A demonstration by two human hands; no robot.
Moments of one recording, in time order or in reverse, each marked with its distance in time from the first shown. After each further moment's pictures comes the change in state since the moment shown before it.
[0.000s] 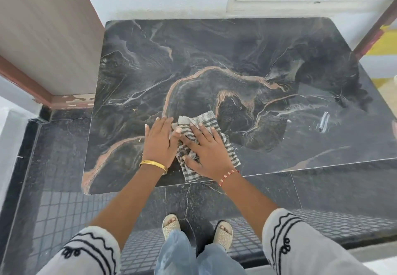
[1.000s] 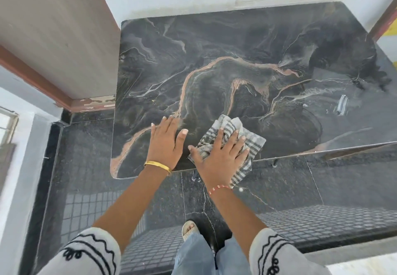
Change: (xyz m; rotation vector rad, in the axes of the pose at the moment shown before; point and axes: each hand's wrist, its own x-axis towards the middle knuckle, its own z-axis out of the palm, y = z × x) left_hand -0.037 -0.029 -0.030 0.070 -0.036 0.064; right_hand -0.024 -0.093 0.013 0.108 0.092 0.824
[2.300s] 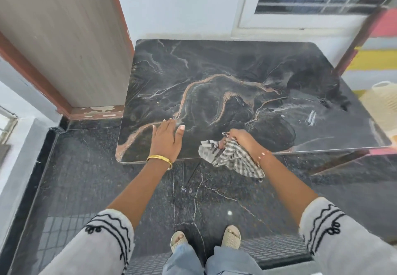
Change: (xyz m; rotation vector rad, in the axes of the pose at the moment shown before) left_hand -0.041 0.012 -0.031 -0.139 0.019 -0.070; right_hand 0.032 0.054 -0.106 0.744 -0.620 0.040
